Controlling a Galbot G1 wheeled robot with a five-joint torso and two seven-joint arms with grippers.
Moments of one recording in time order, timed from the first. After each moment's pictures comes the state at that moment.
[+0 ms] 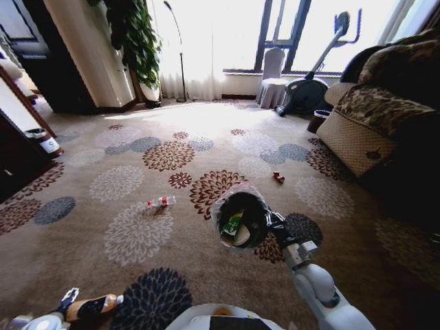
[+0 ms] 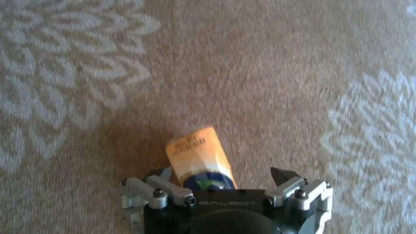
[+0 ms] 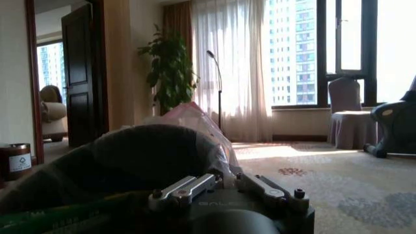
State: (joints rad) left arm 1.67 -1.33 -1.15 -1.63 -1.40 0.45 -0.64; right arm -1.46 1.07 0.41 2.04 0.44 0.12 -0.02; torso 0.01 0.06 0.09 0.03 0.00
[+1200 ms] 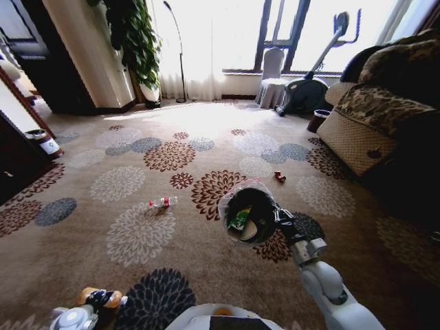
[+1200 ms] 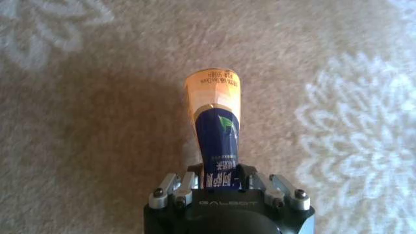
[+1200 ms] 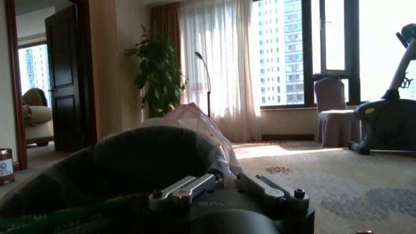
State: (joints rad) left arm 1.61 -1.33 -1.09 -1.55 -1.46 0.38 -0.55; right arm -1.46 1.06 0.44 2.02 0.47 0.12 -0.02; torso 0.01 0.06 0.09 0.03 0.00
